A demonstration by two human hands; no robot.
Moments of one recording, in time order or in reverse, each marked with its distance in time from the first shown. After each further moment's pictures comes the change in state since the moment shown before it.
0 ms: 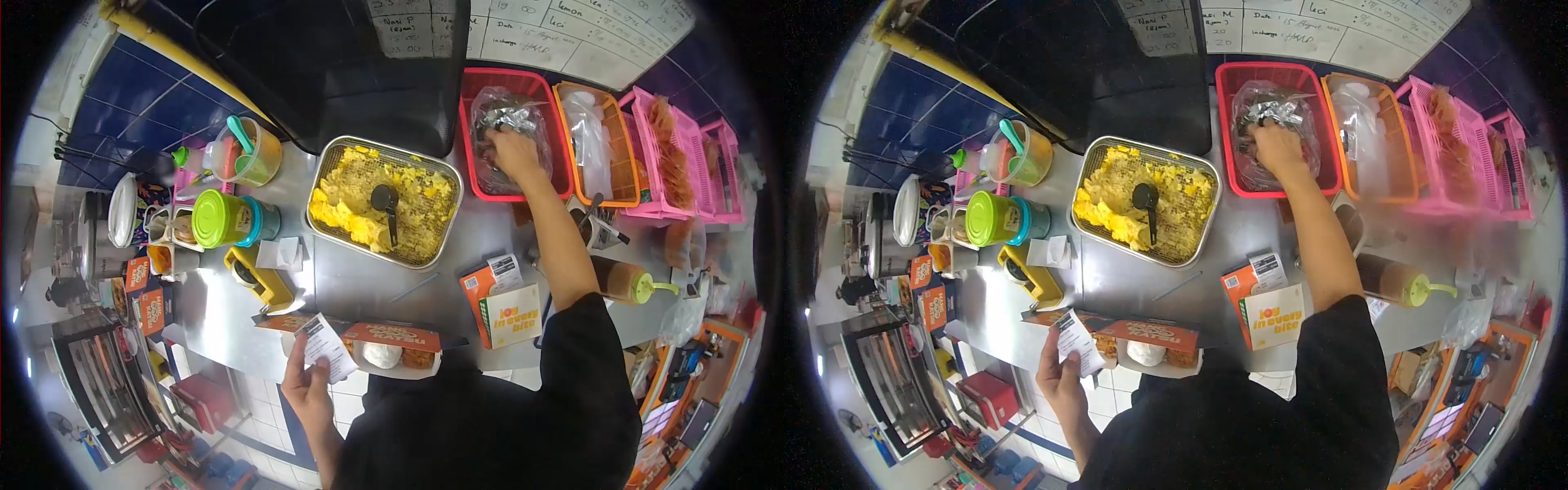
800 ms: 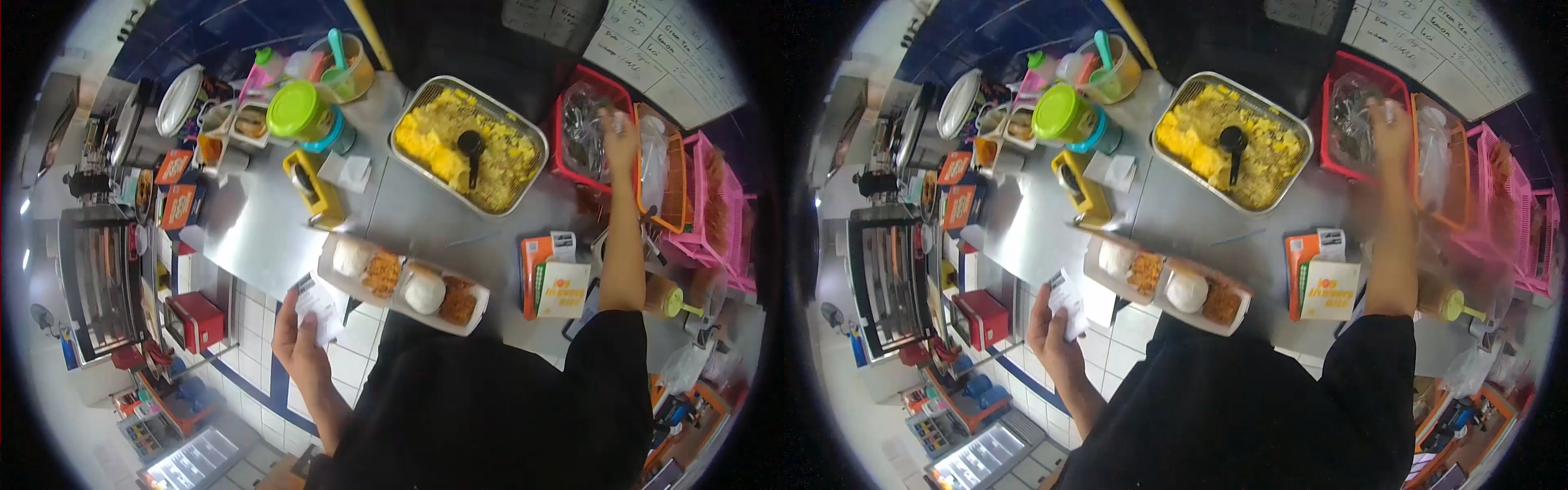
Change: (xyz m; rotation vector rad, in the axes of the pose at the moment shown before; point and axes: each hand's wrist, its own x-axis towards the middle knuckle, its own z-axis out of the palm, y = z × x) left_hand -0.044 -0.024 -0.103 -0.209 0.295 0.063; right_hand -0.007 0.032 -0.010 0.717 0.532 0.096
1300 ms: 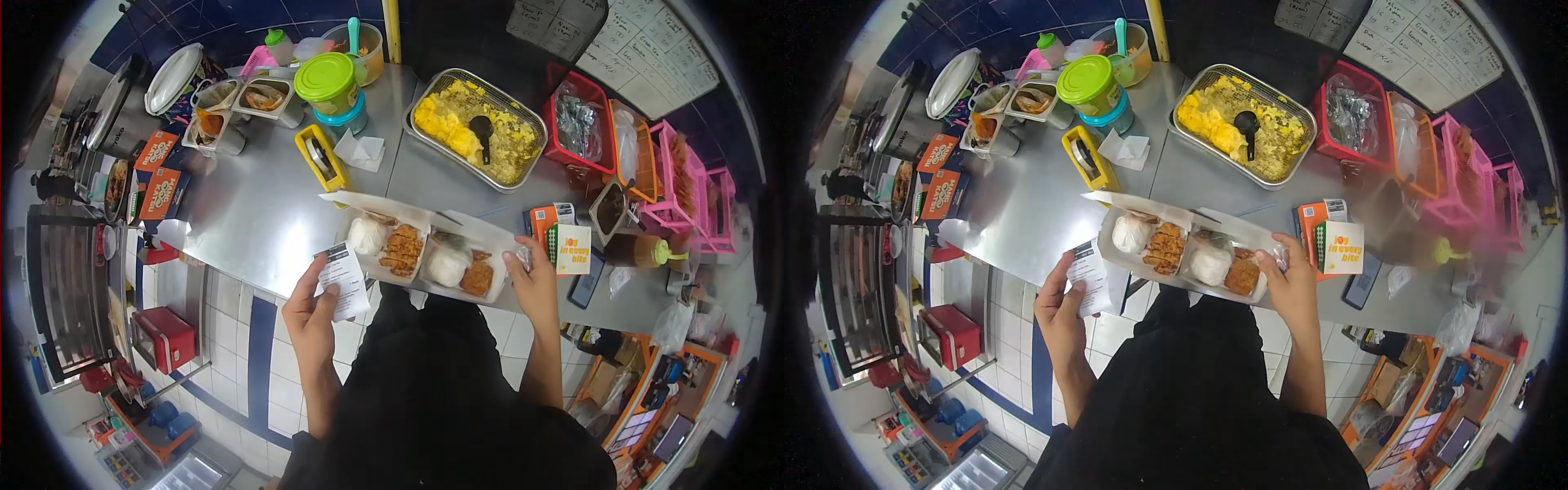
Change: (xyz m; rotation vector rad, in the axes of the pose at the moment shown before) left_hand 0.035 0.011 -0.077 -0.036 -0.292 -0.085; right_hand -0.348 -0.310 -0.027 0.096 -0.473 0.488
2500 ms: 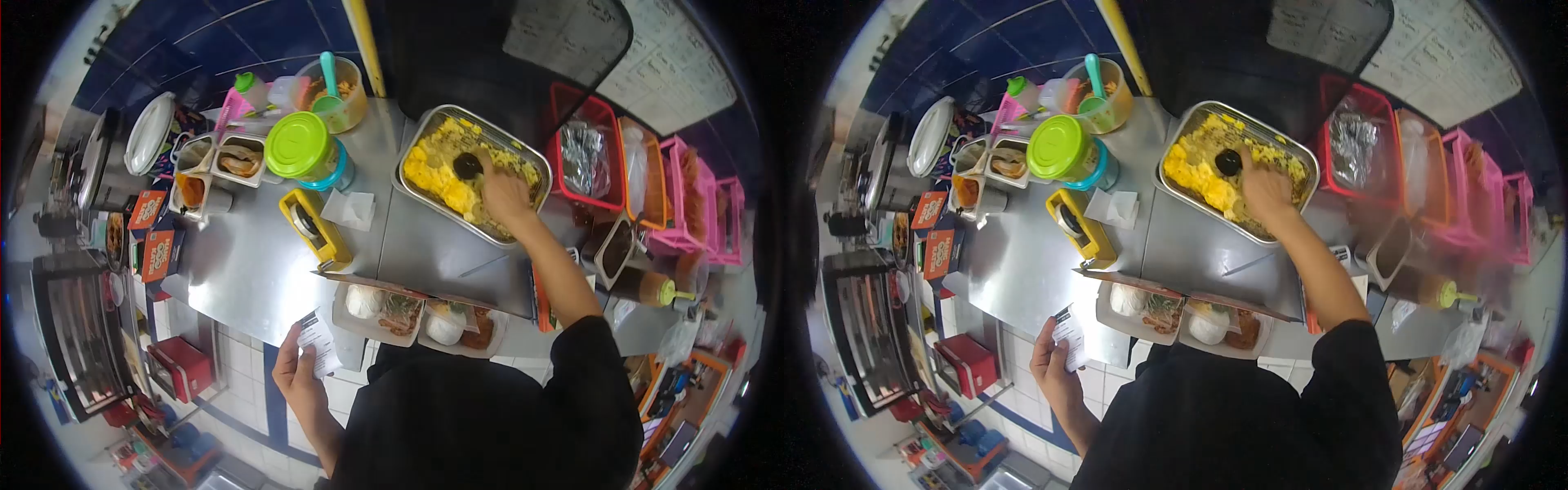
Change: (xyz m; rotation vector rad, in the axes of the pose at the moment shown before) left_hand 0.063 -0.013 0.002 -0.031 0.223 -0.068; right_hand 0.302 -0.013 0.055 -1.064 -0.110 -0.321
